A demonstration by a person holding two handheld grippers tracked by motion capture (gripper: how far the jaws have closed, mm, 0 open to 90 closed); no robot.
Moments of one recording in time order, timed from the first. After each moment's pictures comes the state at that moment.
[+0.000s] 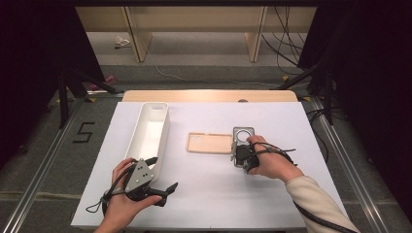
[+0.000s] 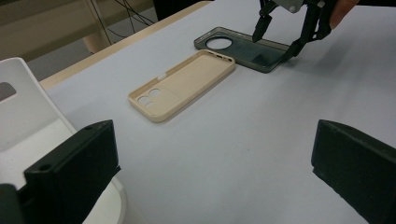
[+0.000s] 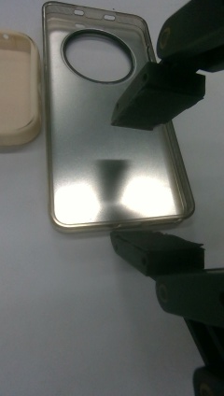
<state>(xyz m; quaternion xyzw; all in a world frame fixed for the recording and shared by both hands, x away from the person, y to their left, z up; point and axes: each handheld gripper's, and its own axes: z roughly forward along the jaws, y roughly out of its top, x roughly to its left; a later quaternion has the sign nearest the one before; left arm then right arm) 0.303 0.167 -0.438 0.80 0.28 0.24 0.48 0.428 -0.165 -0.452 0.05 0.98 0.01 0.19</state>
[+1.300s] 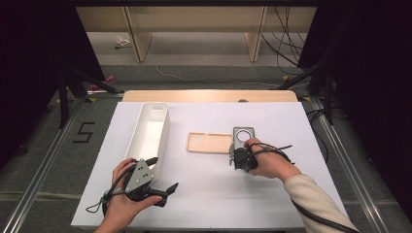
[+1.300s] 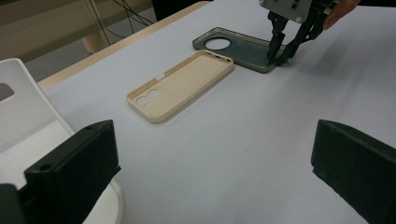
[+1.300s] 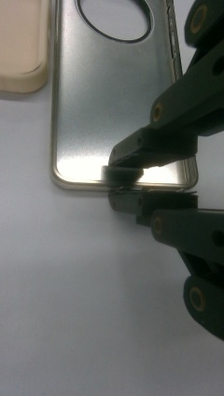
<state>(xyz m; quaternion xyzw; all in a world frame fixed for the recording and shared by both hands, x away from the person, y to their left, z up) 0.302 0.166 -0.438 0.80 0.28 0.23 0.48 0.425 -0.159 -0.456 0.01 0.99 -0.01 0.13</state>
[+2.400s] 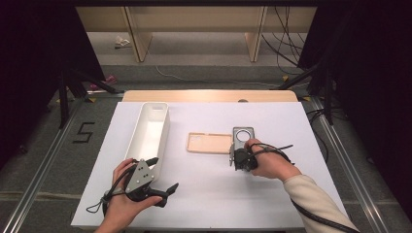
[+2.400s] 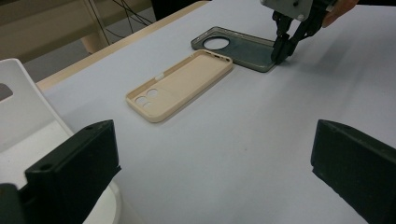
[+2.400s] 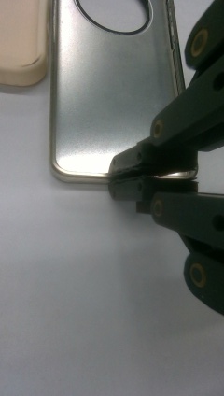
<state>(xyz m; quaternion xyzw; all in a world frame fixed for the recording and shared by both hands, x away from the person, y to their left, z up) 0.302 0.166 -0.438 0.80 0.28 0.23 0.48 0.423 -0.160 -0.455 0.02 0.99 0.00 0.13</state>
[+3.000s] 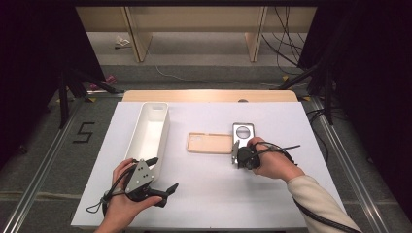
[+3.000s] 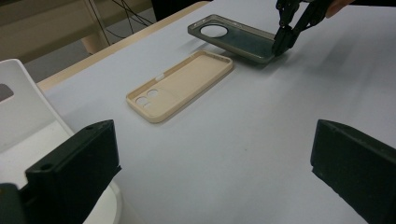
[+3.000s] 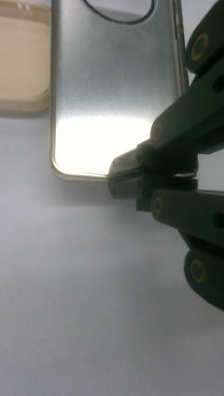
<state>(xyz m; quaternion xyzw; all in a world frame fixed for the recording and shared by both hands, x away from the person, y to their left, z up) 0.301 0.166 -0.438 0.80 0.28 0.23 0.49 0.420 -0.168 -0.441 0.02 0.99 0.03 0.14</state>
